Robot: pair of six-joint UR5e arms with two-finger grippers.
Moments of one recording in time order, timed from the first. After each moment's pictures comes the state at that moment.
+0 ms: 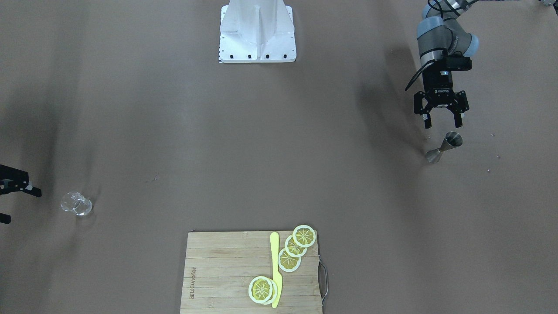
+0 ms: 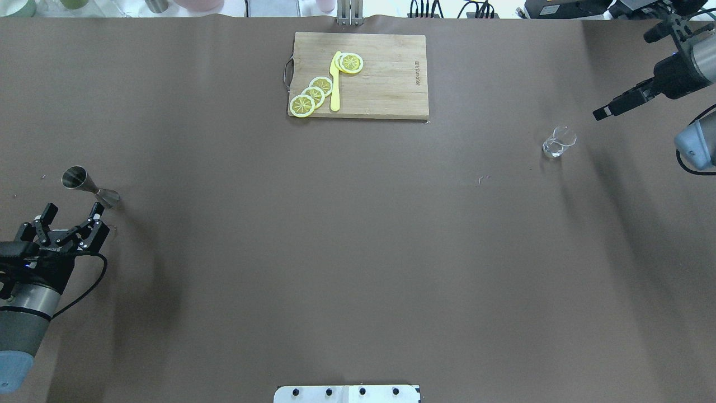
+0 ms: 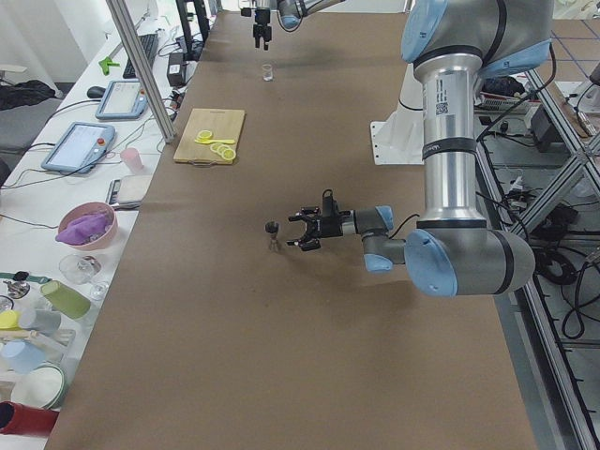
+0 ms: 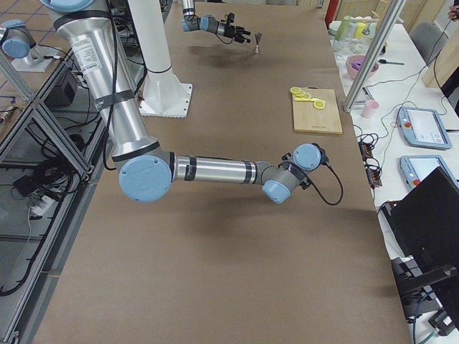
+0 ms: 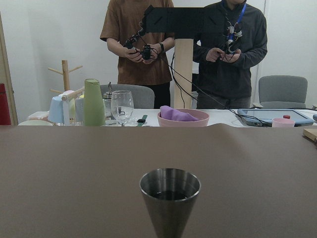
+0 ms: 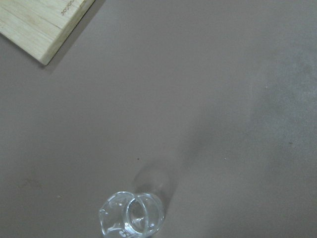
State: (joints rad) left arm -0.18 -1.38 -1.57 -2.84 -0.39 -1.28; right arm 1.24 -1.22 1.14 -0.67 2.57 0.32
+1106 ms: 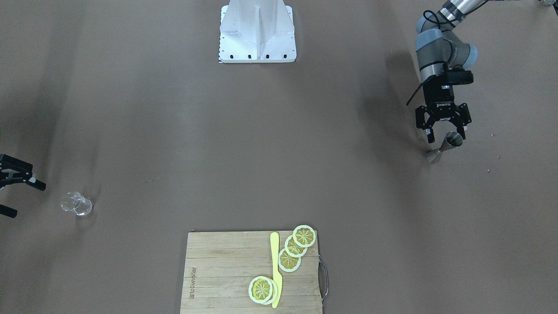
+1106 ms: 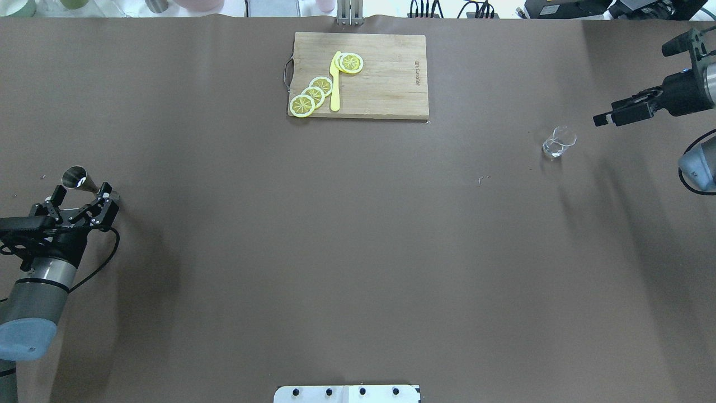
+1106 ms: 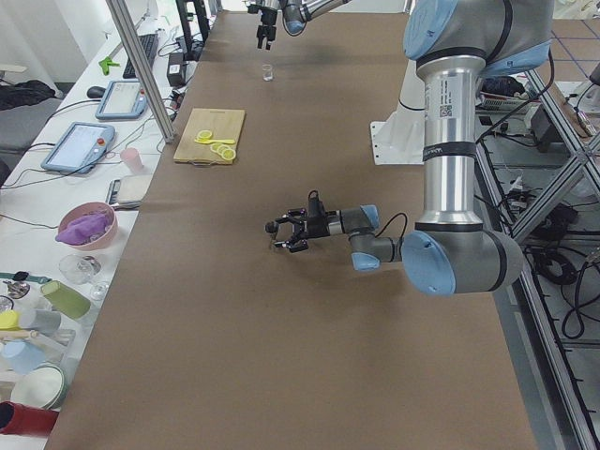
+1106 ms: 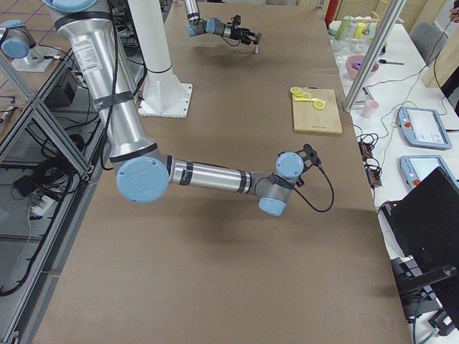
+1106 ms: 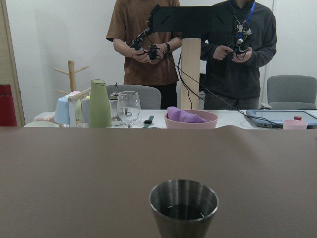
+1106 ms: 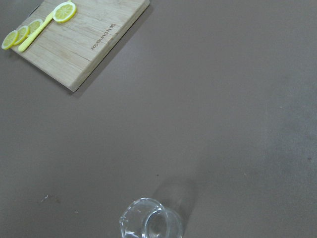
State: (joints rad) left arm -0.30 -1.49 -1.48 -2.82 -0.47 -1.27; right arm 1.22 -1.26 1.05 -0.16 2.51 0.56
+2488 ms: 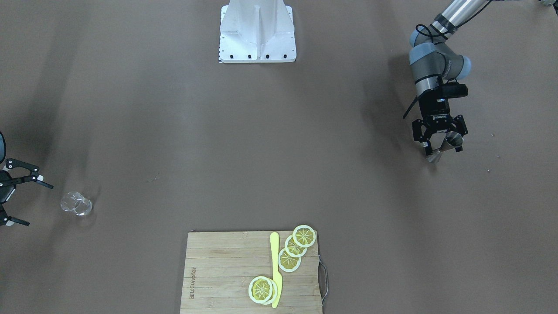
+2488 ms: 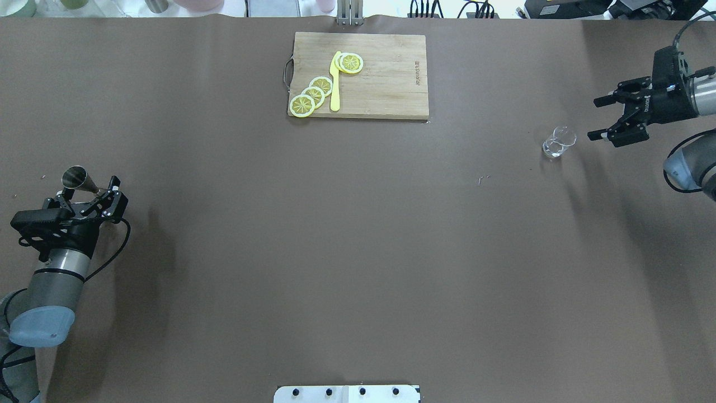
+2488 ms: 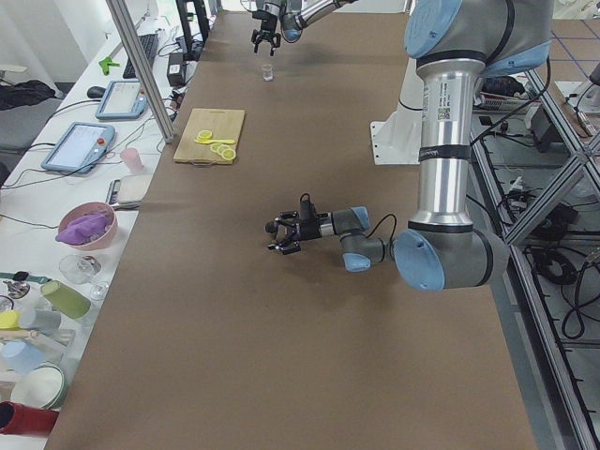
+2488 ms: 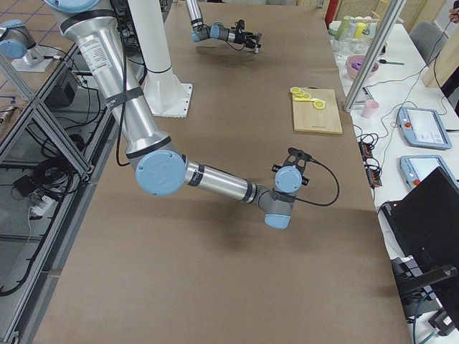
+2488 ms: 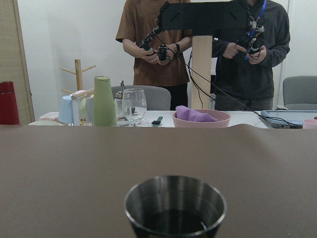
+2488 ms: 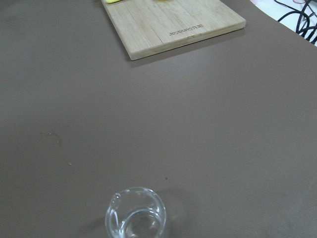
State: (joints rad) left arm -0.32 -1.55 -1.40 -2.82 -0.47 -1.28; right arm 1.18 -1.13 0.76 0.17 2.53 0.12
